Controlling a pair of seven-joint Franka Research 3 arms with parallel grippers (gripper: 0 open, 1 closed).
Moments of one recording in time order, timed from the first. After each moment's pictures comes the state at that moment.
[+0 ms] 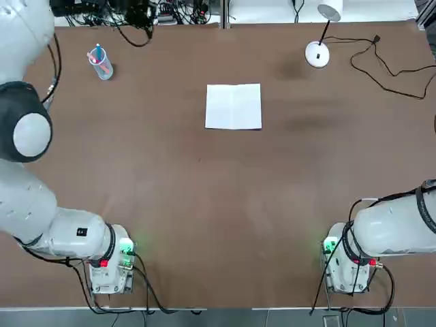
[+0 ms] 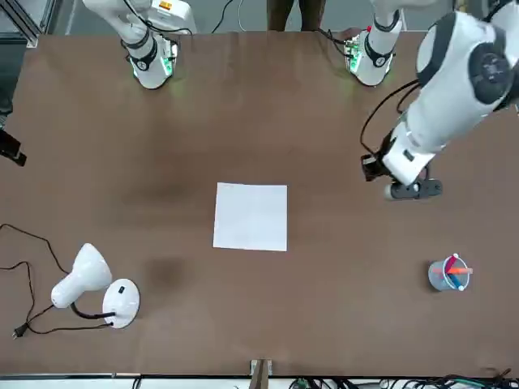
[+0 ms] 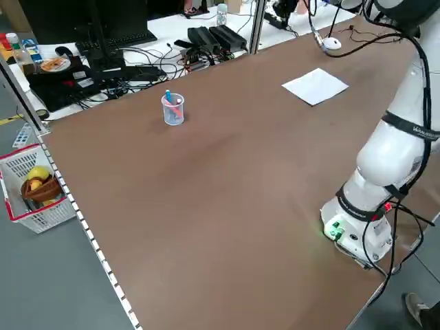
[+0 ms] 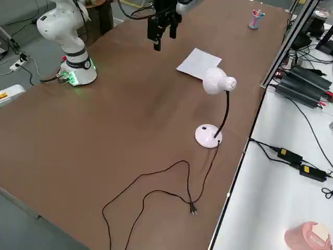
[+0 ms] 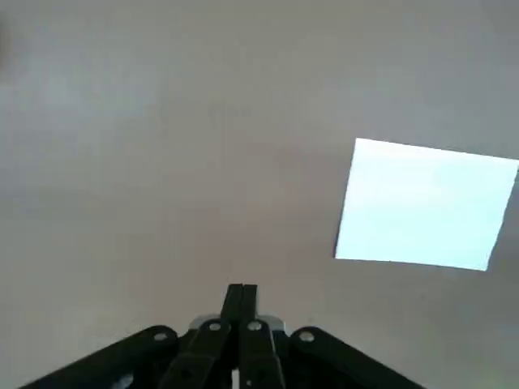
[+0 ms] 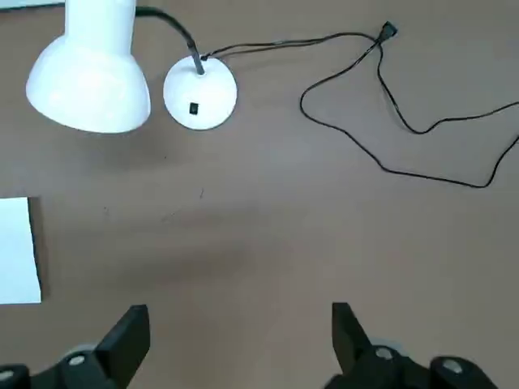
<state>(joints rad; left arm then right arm) -0.11 0.20 -0.26 -1.57 -0.10 1.76 -0.45 -0.01 0.07 -0.17 -1.45 0.00 1.58 -0.07</state>
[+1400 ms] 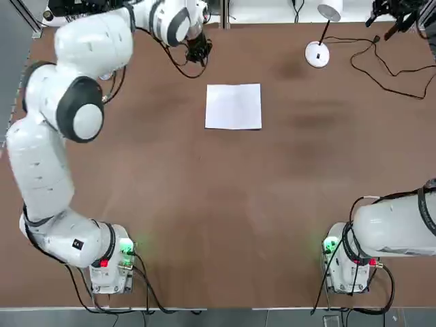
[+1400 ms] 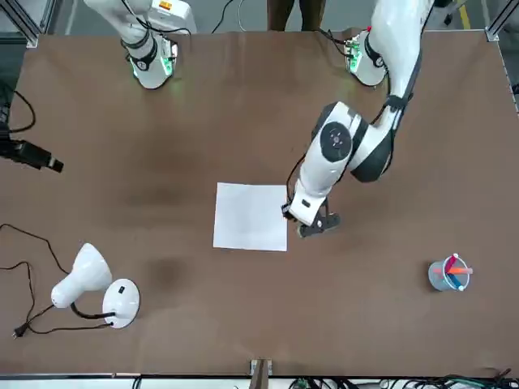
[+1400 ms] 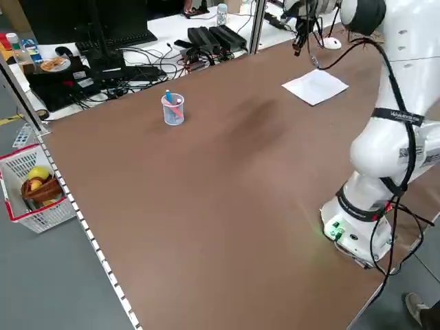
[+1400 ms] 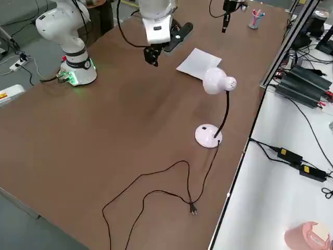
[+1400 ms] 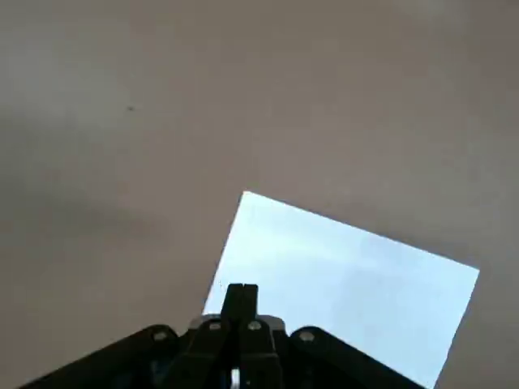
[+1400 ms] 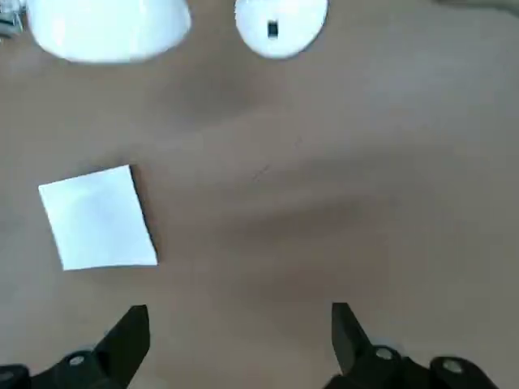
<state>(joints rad) -0.39 0.61 -0.26 -1.50 0.10 2.27 -0.95 -0.09 0.04 -0.16 -1.75 0.37 1.64 -0.07</state>
